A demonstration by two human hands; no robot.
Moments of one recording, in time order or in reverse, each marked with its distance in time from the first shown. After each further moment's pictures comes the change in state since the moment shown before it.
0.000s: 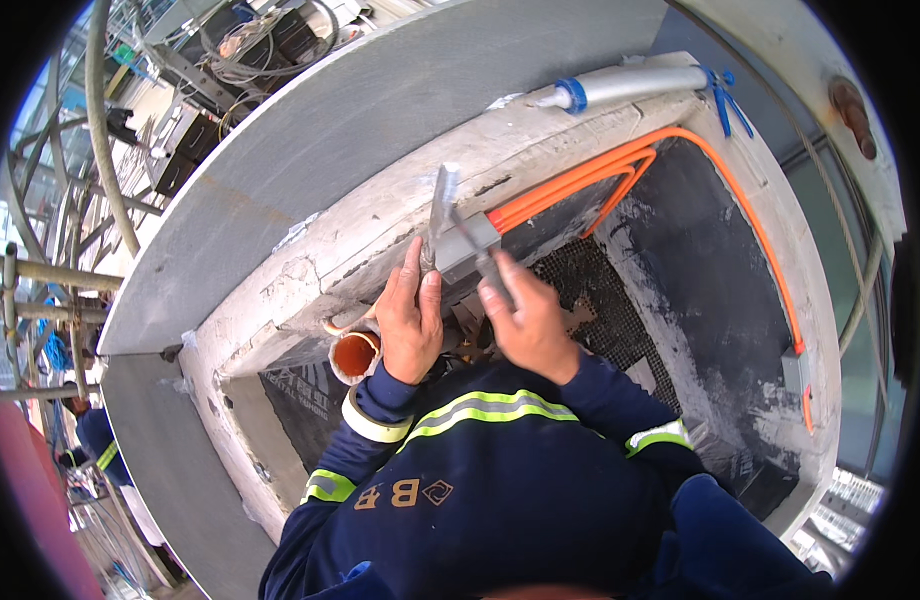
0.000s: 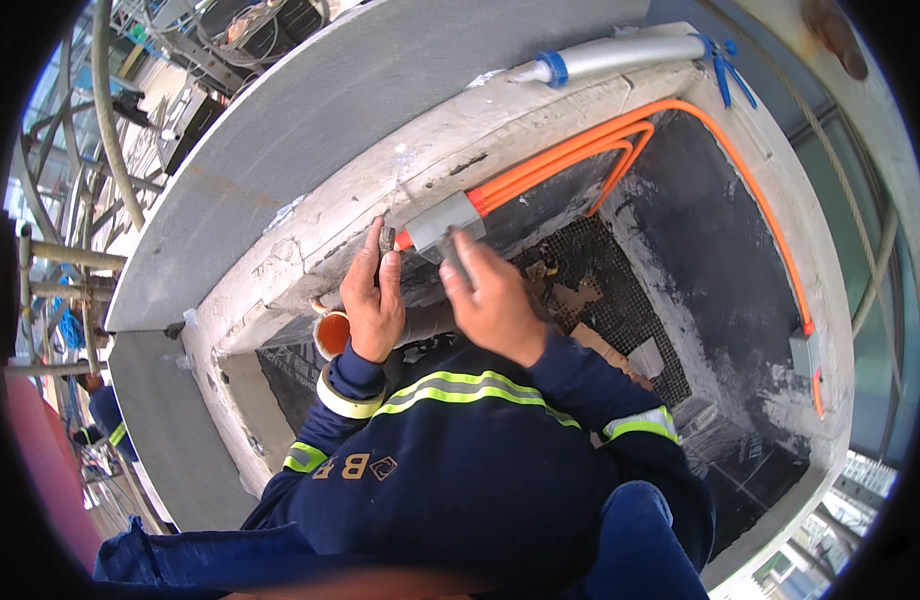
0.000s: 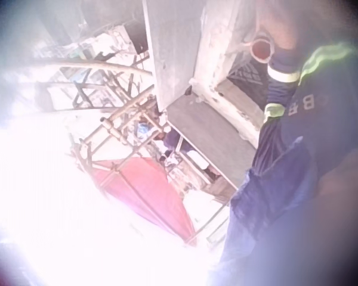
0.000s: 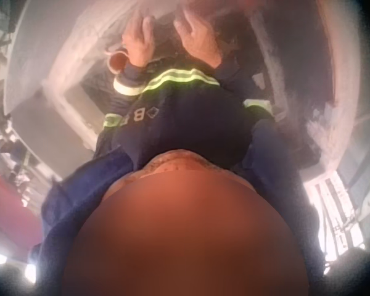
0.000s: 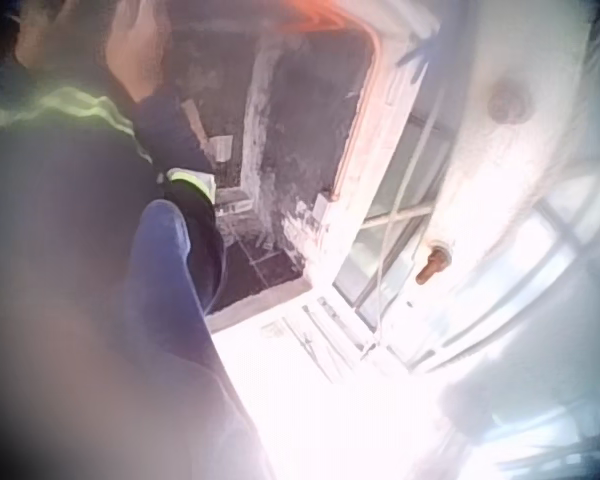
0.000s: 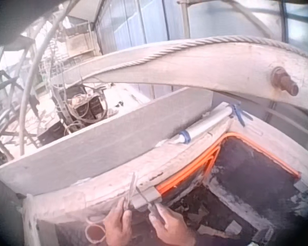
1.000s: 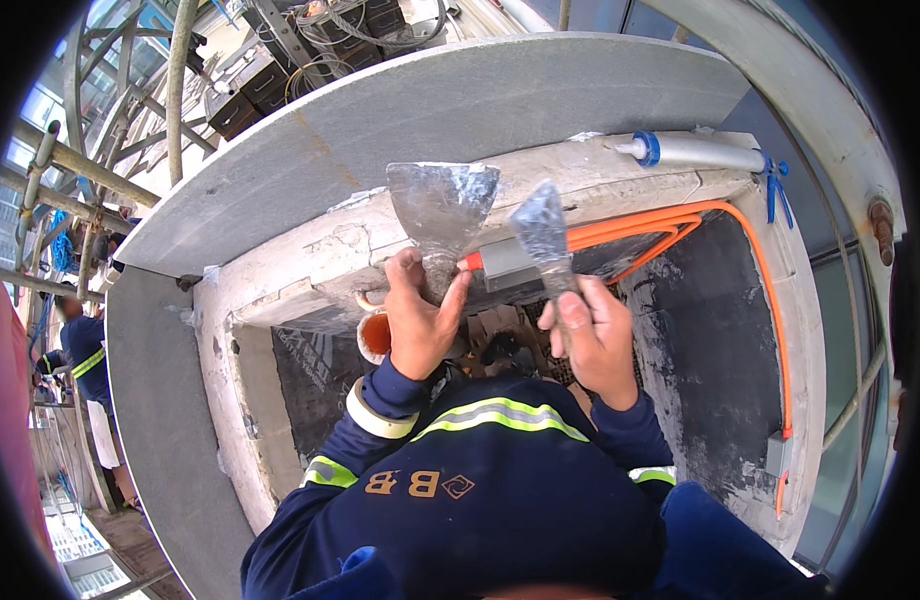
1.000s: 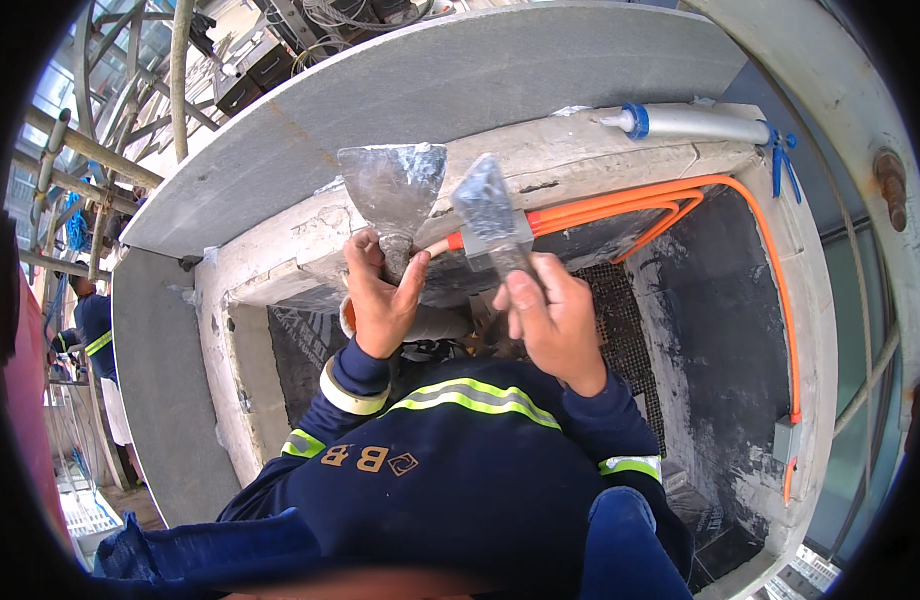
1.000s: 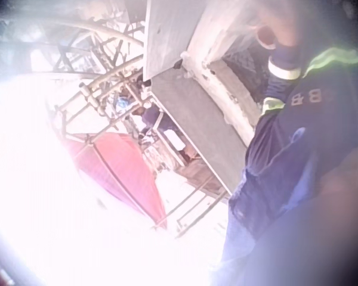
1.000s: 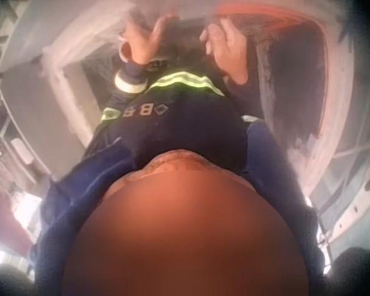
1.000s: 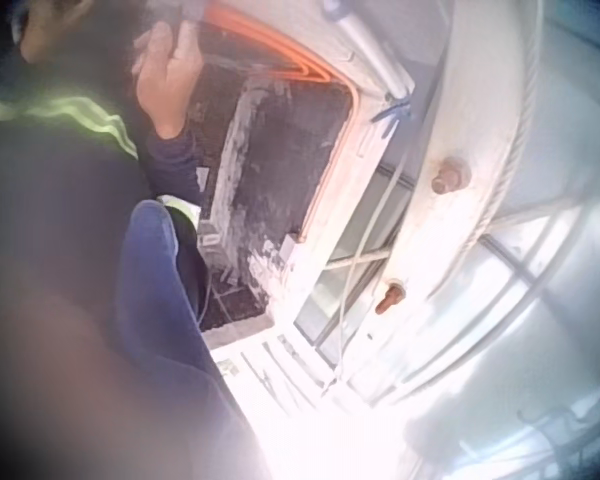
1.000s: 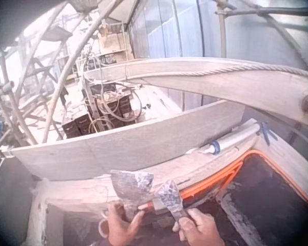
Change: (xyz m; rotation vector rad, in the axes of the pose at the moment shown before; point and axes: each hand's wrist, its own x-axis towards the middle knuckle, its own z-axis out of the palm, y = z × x) left_hand -0.010 -0.022 -0.027 -0.149 0.332 -0.107; right_hand 0.023 -0.041 -0.032 0.422 -0.269 0.395
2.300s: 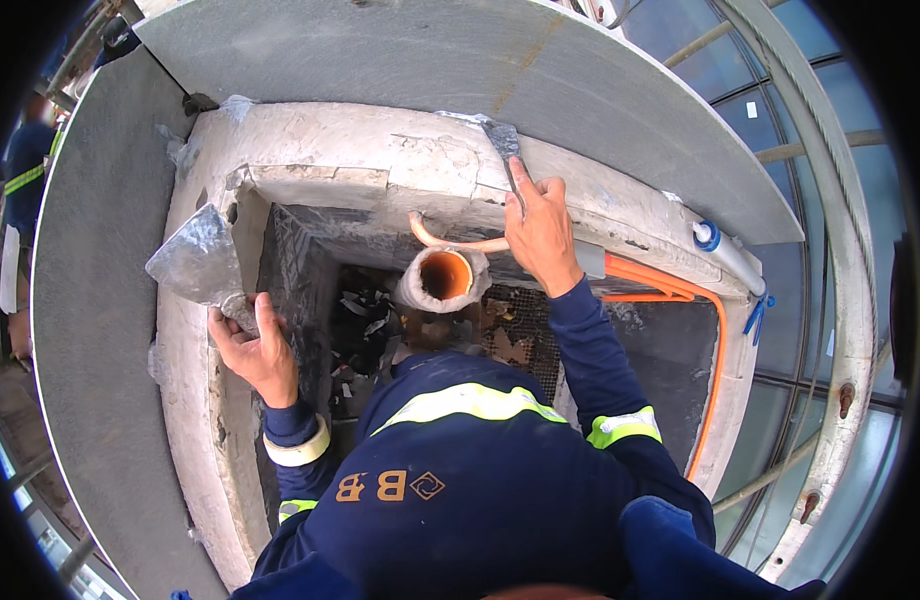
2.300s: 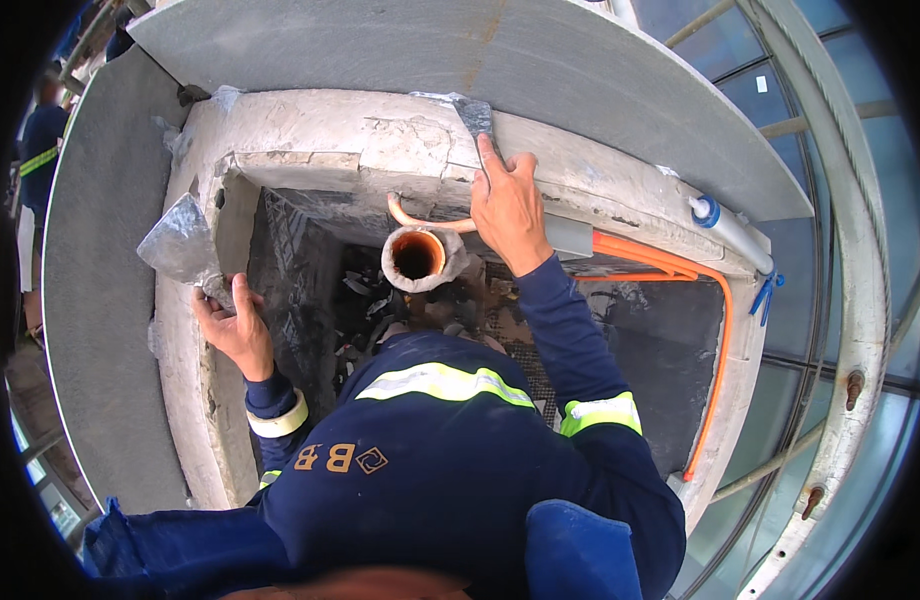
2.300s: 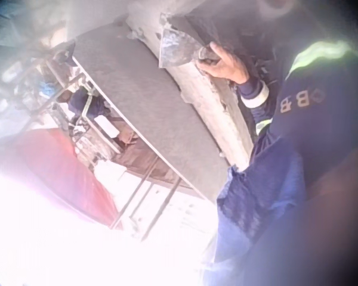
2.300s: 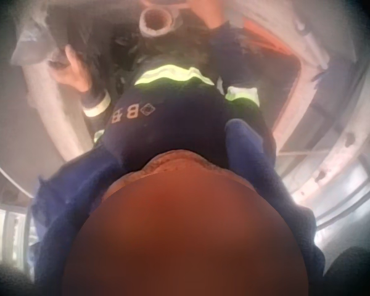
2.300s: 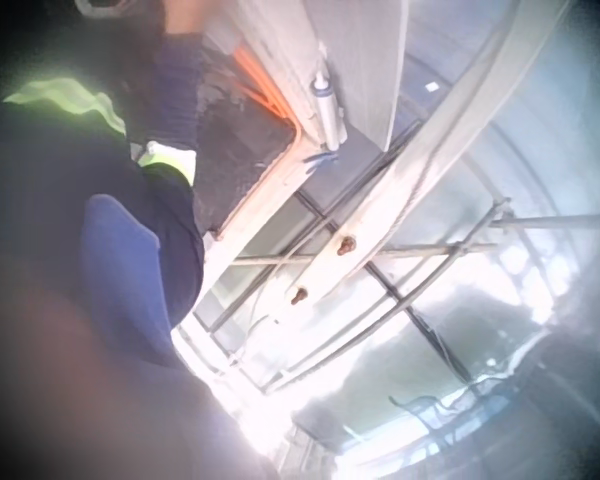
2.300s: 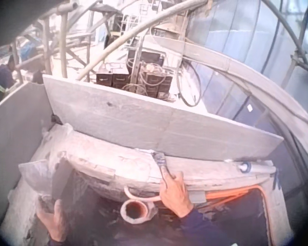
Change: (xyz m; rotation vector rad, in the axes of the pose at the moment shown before) left_hand -0.120 -0.074 -0.241 0.088 0.857 -0.420; right_hand 0.130 0.092 0.176 -1.002 -0.266 -0.328
